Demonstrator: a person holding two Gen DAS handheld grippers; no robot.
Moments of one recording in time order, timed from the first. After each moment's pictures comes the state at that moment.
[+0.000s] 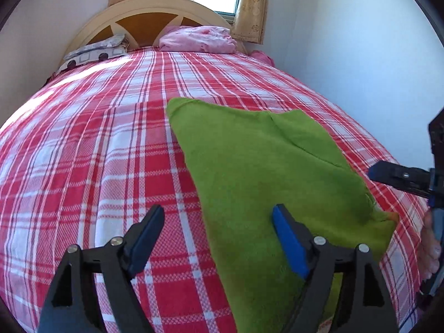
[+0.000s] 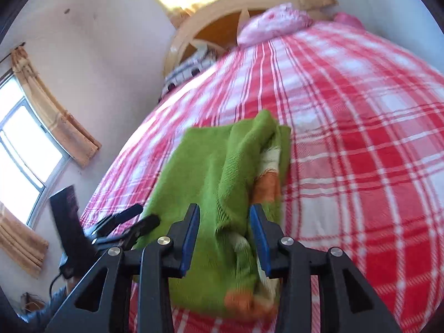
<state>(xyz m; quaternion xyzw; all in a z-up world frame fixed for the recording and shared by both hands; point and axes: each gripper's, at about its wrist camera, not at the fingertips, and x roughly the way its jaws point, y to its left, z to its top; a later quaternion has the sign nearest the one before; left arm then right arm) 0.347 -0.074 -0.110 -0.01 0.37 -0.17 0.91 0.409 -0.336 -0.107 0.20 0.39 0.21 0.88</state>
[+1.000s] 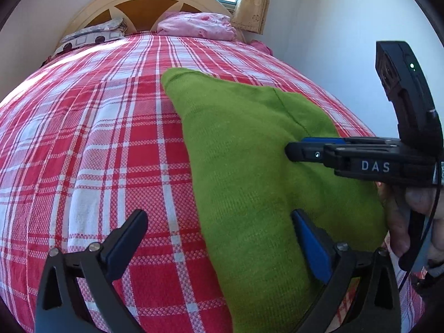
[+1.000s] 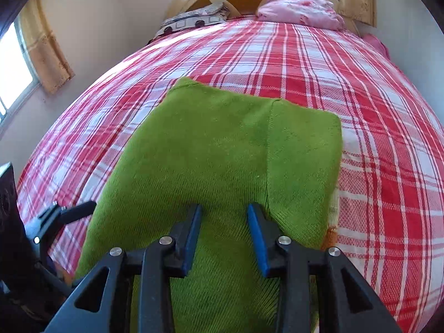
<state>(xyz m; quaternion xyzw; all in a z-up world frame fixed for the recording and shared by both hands) 0.344 -0.076 -0.134 -0.03 0.39 -0.19 0.90 0.455 -0.253 -0.112 0.01 0.45 0.17 0.88</state>
